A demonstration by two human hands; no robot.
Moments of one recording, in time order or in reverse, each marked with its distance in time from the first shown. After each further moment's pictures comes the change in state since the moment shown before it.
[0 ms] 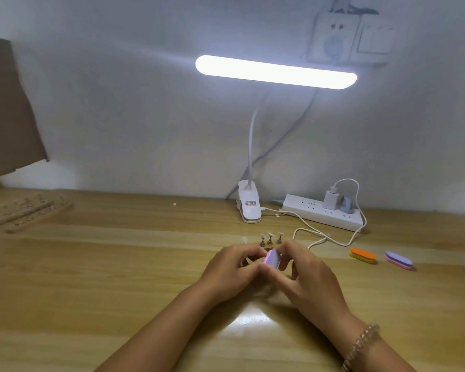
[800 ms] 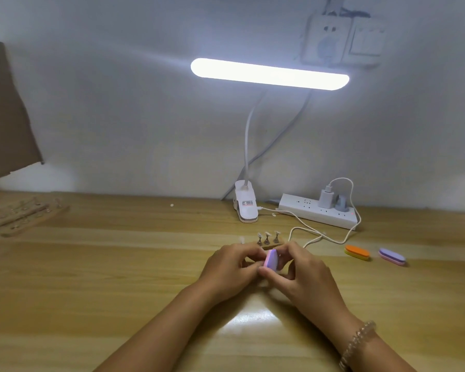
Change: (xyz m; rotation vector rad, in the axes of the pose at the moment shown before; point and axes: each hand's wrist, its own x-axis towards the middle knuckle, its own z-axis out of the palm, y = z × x) left_hand 0.002 -0.002 0.000 0.054 0.023 0.011; right_hand -0.002 -0.002 -0.003 0.077 0.001 0.057
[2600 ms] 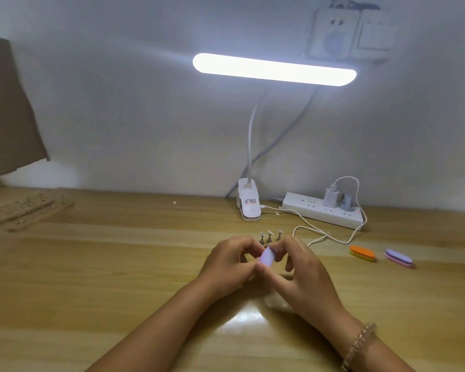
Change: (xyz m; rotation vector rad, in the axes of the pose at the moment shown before) left_hand -0.001 0.004 -0.001 -0.064 0.091 -0.014; right_hand 0.003 0.003 0.008 0.019 0.025 -0.126
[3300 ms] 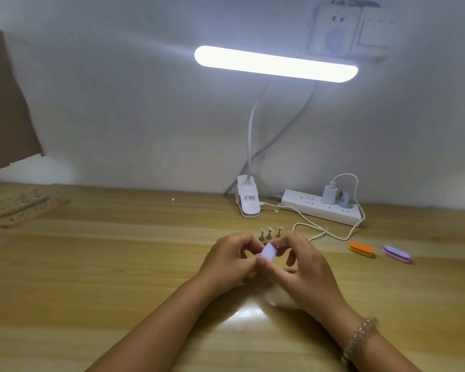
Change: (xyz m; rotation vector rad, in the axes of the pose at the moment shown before) left_hand -0.002 0.001 -0.001 -0.067 -0.007 -0.034; right_hand 0.000 -0.003 -0.002 0.009 0.021 0.023
